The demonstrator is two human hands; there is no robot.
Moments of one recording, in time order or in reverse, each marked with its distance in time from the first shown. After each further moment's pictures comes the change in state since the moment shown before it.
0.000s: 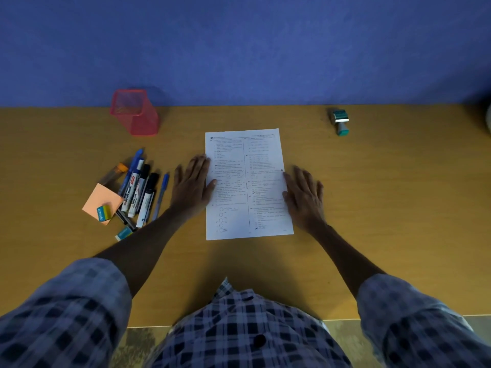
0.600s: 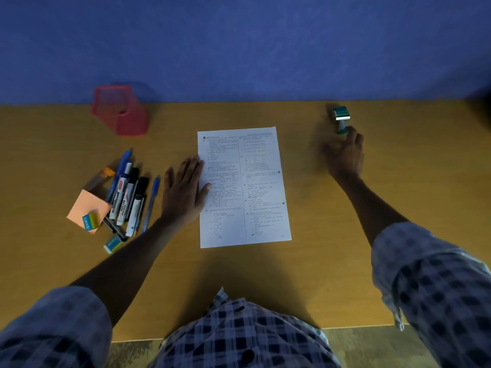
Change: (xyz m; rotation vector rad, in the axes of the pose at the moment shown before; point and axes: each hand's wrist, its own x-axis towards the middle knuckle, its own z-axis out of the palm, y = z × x) left_hand -0.002 0.001 0.002 -0.001 0.053 0.019; right_hand 0.101 0.066 -0.072 0.210 0.331 0.426
